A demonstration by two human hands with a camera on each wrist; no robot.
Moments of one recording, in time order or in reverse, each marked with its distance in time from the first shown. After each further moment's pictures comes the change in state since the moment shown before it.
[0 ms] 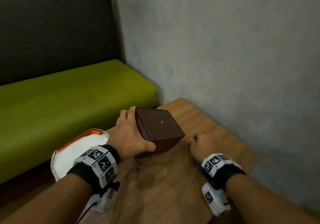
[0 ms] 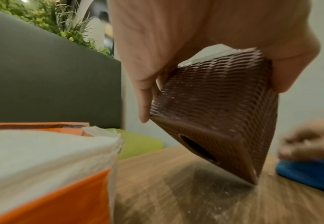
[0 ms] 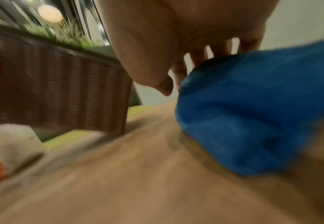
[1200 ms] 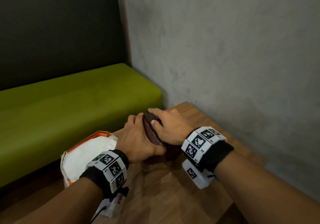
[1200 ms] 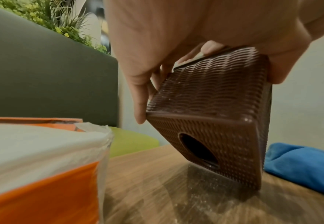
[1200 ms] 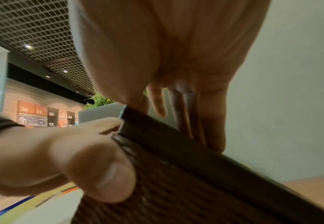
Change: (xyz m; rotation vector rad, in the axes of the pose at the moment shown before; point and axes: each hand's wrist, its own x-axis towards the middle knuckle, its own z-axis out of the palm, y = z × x) left_hand -0.008 0.013 -0.001 0.055 -0.013 -0.049; right_hand -0.020 -0.120 -0.080 0.171 -0.052 -0.671
